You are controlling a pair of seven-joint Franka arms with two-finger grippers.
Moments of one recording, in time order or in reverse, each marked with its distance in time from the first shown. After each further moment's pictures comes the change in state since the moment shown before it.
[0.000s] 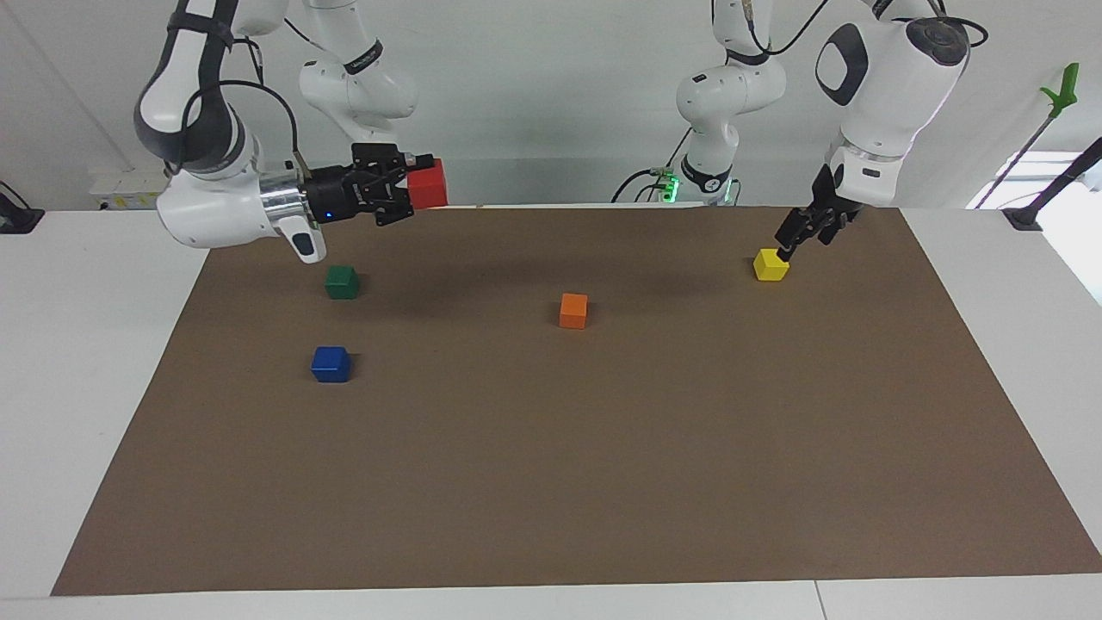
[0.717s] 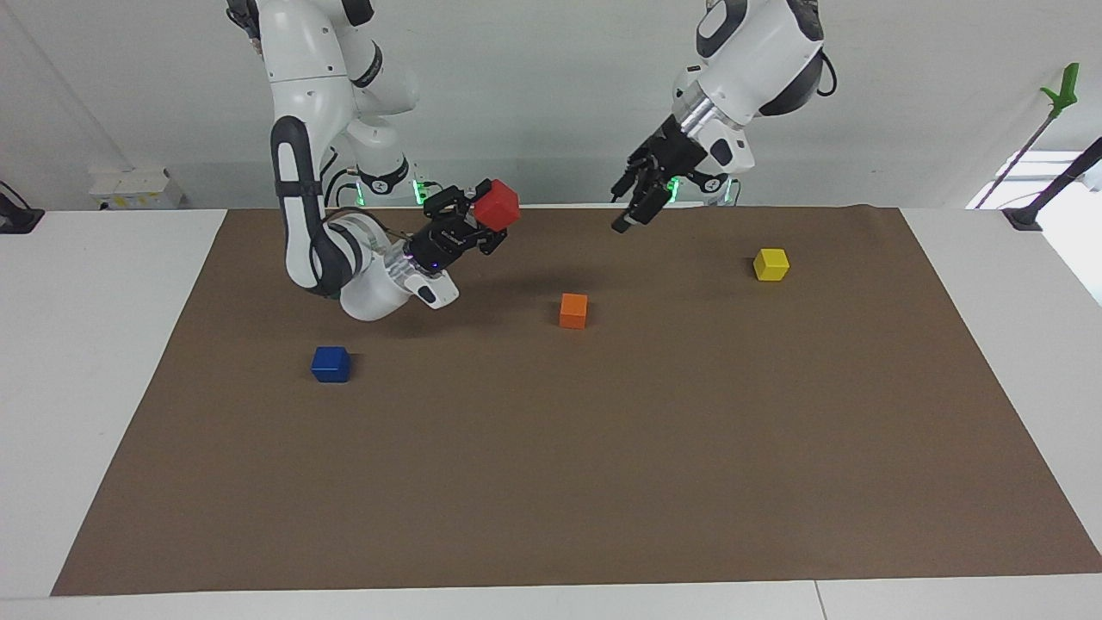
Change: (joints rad) left arm -0.352 -0.030 -0.005 -0.027 -0.530 0.175 -1.162; right arm 0.247 0.298 0.014 -0.223 0.688 -0.221 -0.408
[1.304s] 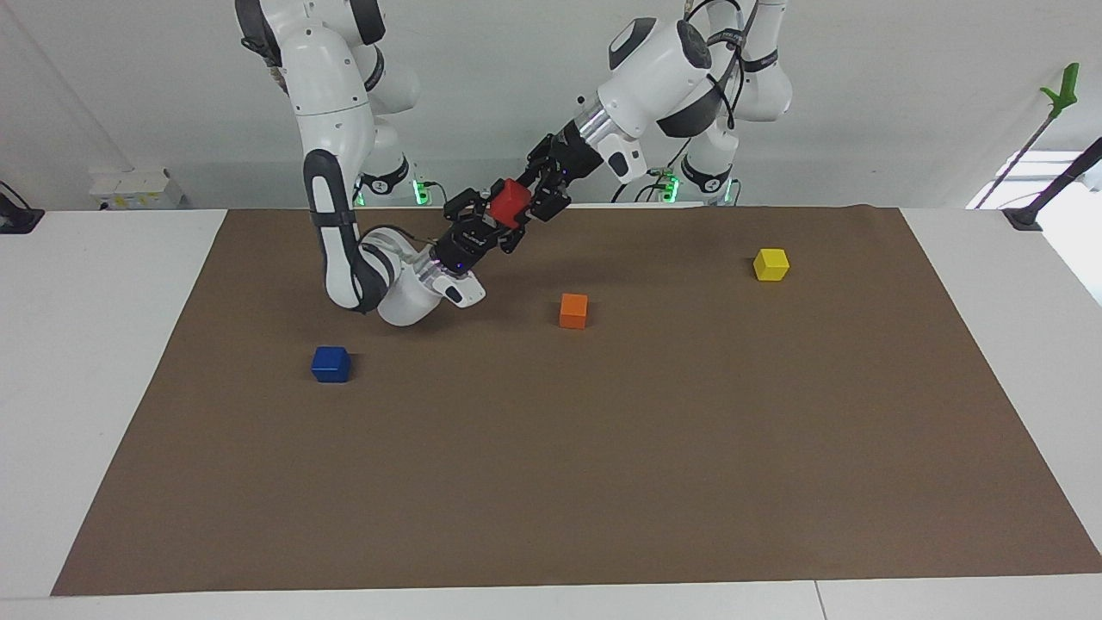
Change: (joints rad) left arm -0.306 0.095 -0.016 0.016 -0.205 0.213 -0.423; right arm 0.095 0.141 0.003 -0.019 0.058 -0.162 -0.241
